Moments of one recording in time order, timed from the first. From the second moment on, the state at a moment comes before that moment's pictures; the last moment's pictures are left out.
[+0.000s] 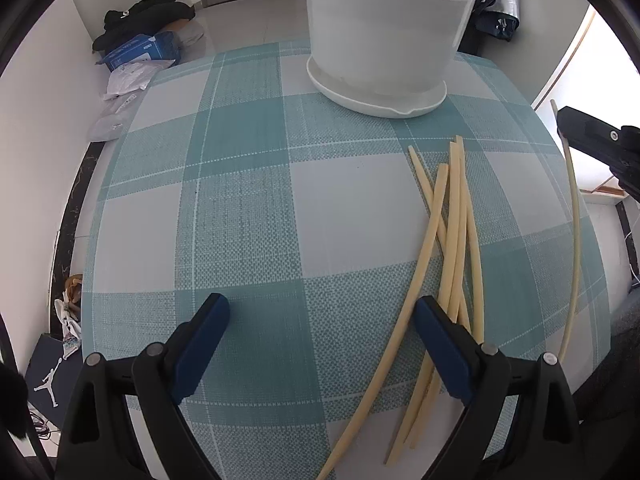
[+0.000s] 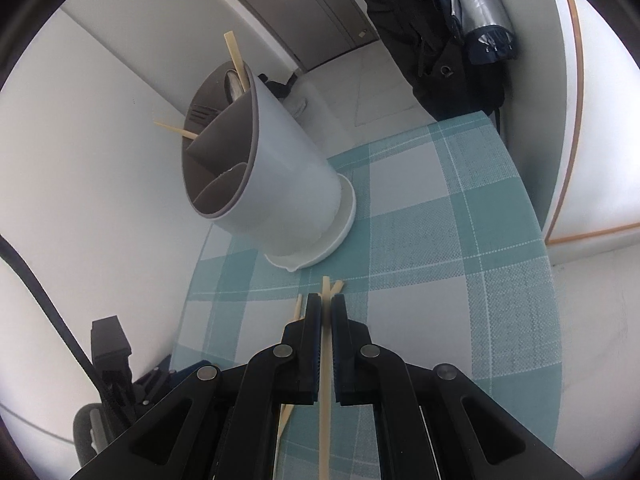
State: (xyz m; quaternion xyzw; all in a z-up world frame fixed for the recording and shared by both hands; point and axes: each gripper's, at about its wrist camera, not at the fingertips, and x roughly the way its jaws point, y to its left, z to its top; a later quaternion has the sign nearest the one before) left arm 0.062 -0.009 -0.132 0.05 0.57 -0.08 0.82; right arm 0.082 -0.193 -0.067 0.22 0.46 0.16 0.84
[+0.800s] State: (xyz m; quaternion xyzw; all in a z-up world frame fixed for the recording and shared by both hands) left arm 0.088 -0.063 -0.127 0.19 0.56 -0.14 0.79; right arm 0.083 -0.235 -0.060 0.28 0.43 0.13 0.85
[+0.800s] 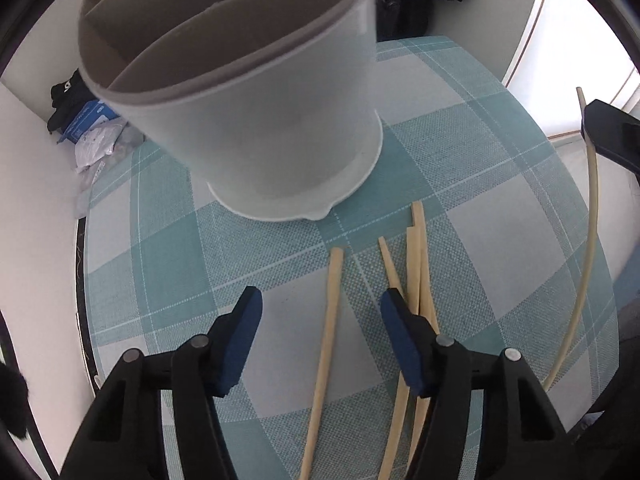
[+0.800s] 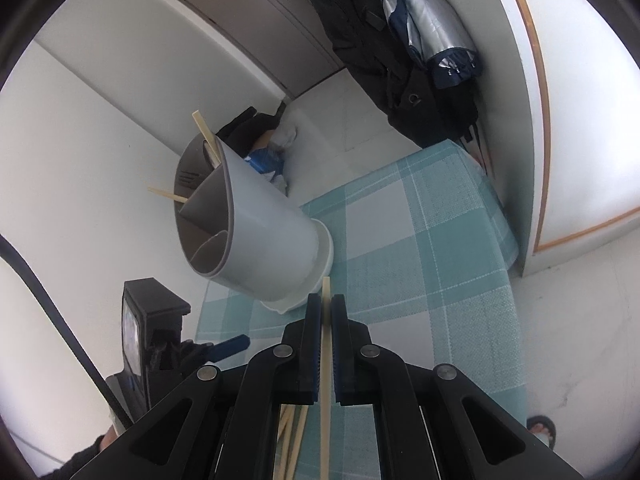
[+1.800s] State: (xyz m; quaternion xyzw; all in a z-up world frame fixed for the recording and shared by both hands) left arm 0.108 -0.049 -0.116 0.10 0.56 -0.15 0.81; right arm 0.080 -0.253 -0.050 0.30 0.42 0.13 0.85
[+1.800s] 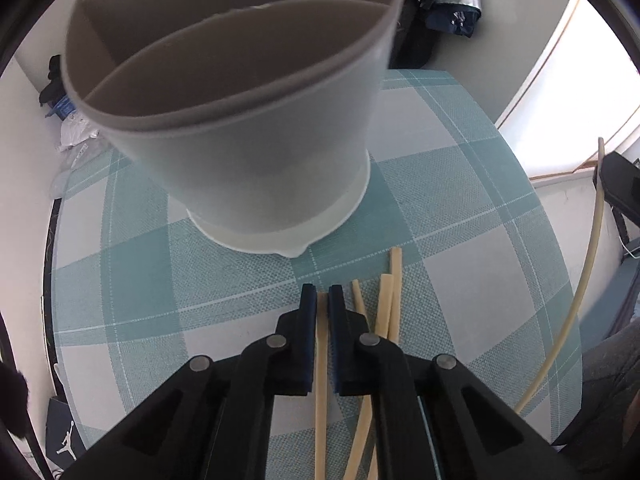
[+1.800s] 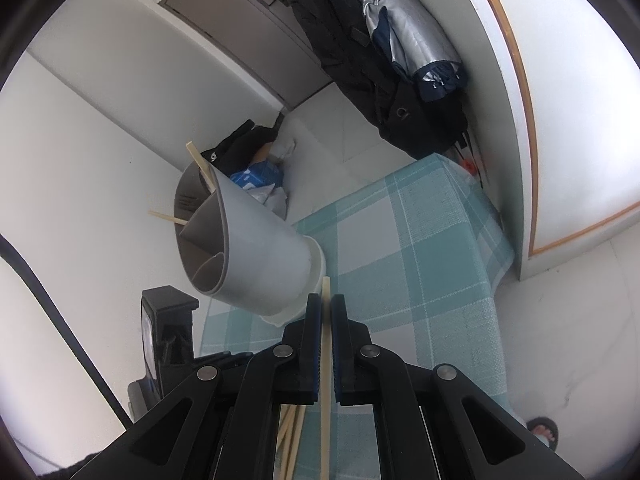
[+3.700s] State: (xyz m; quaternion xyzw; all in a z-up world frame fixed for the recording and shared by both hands) left arm 0.051 -0.001 0.019 -0.02 0.35 -0.16 0.92; right arm 0.015 -0.176 0.012 0.14 0.30 0.16 0.93
